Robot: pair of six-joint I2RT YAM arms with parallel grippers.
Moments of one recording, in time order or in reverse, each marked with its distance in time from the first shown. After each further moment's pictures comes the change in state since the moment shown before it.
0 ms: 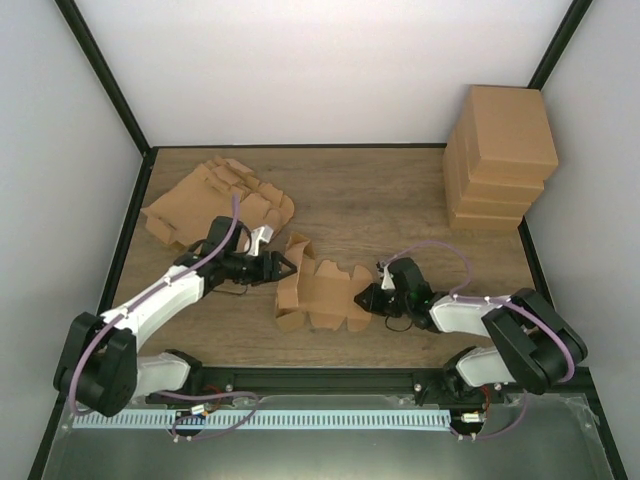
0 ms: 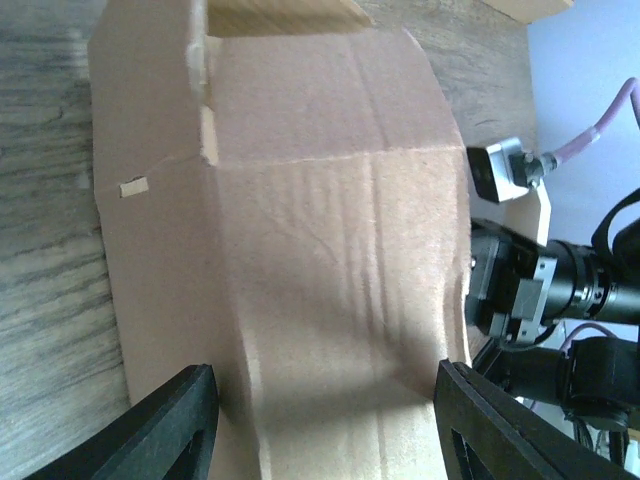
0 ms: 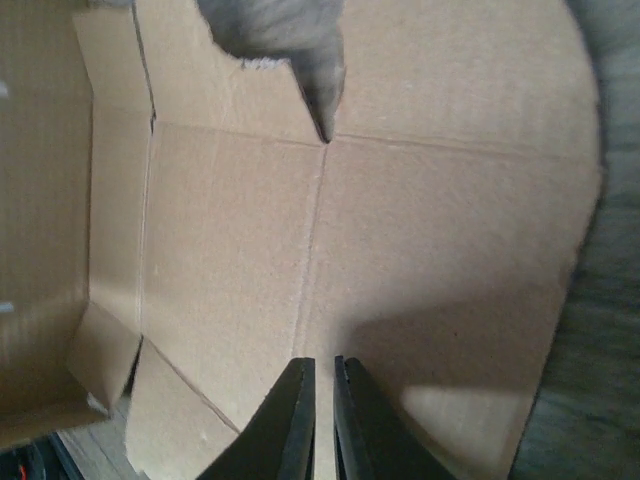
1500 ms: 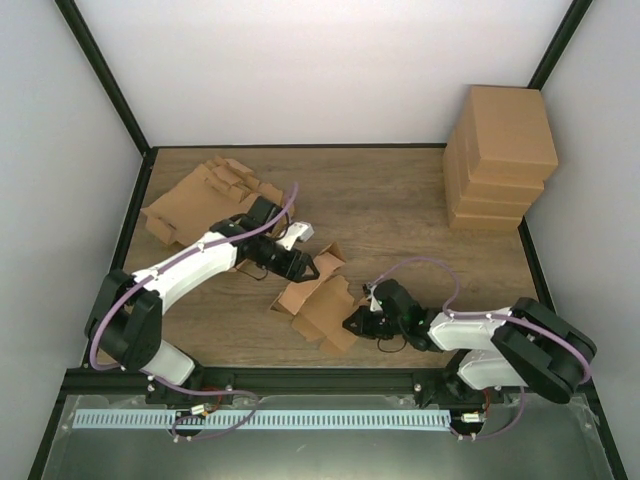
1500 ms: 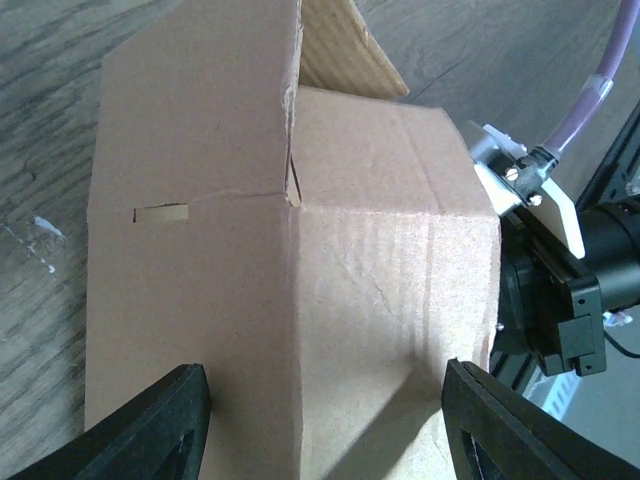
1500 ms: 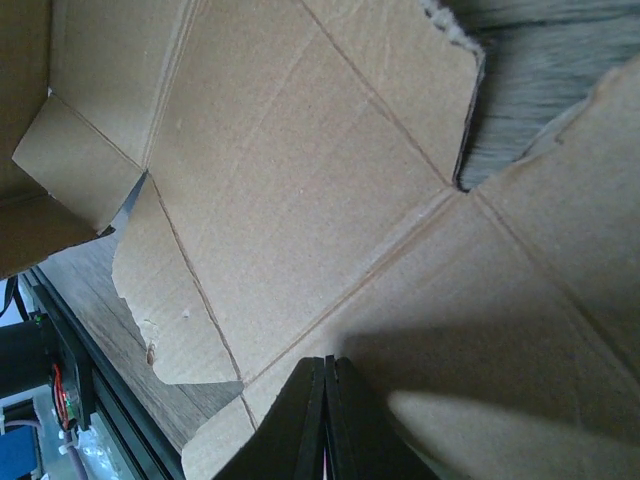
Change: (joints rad) left arm -0.156 0.285 0.365 -0.314 -0.051 0.413; right arm 0.270 -0.083 -0.085 0.025 0.054 0.193
